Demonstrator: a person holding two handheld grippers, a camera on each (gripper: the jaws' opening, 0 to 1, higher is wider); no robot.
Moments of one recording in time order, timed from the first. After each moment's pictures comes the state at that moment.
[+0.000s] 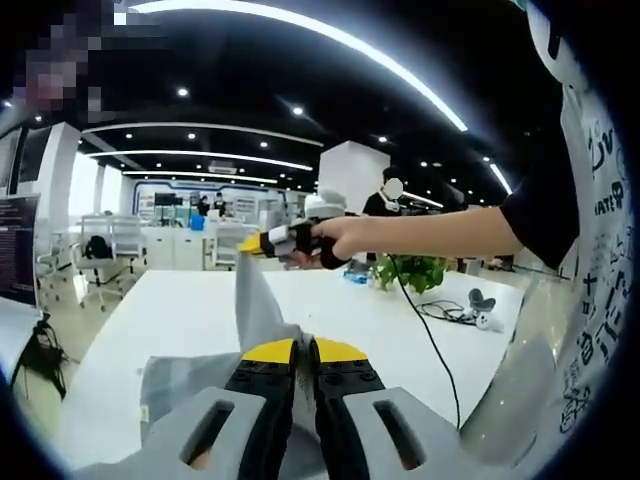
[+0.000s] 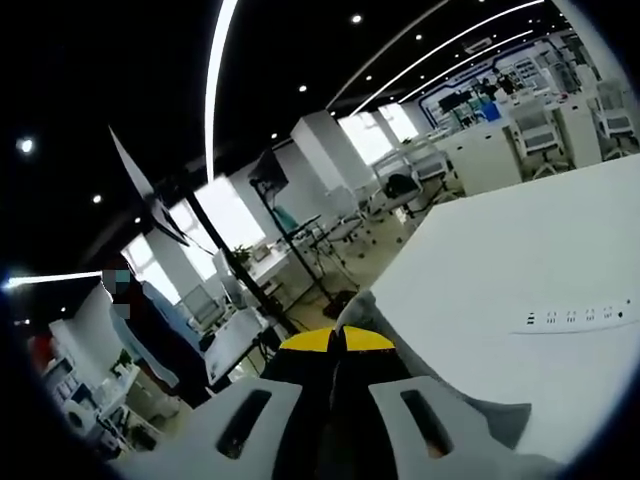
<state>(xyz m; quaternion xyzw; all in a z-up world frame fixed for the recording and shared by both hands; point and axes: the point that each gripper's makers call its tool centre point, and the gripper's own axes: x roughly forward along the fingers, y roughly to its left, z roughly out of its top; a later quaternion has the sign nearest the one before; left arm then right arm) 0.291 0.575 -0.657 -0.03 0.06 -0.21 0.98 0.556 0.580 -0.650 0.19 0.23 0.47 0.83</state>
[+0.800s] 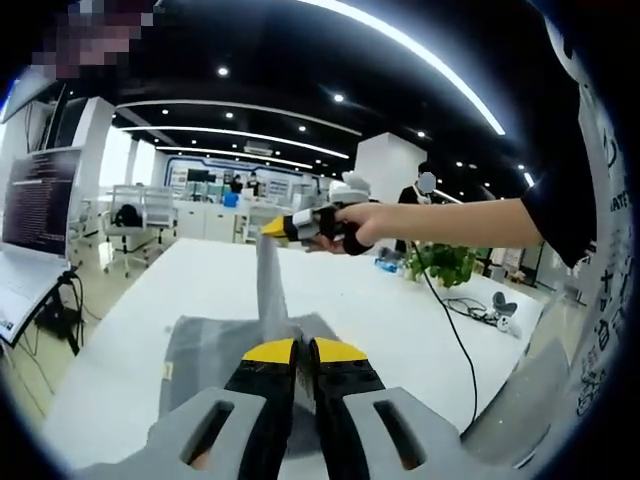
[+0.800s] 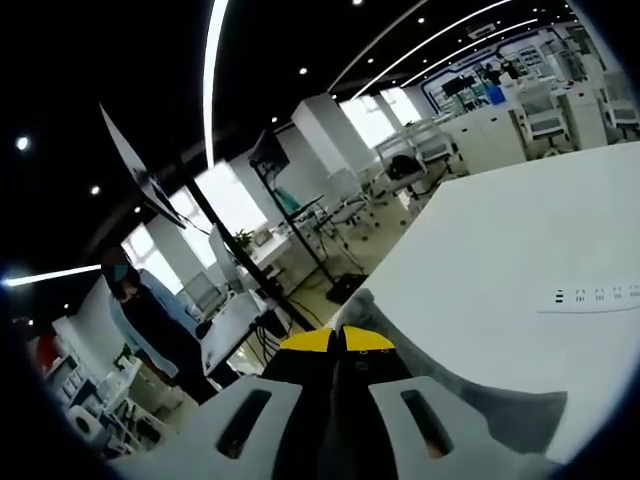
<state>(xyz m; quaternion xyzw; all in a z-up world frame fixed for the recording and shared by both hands) 0.283 0.627 -0.706 -0.07 0.11 -0.14 0.98 0.548 0.631 -0.691 0.18 0.26 0.49 0.81</state>
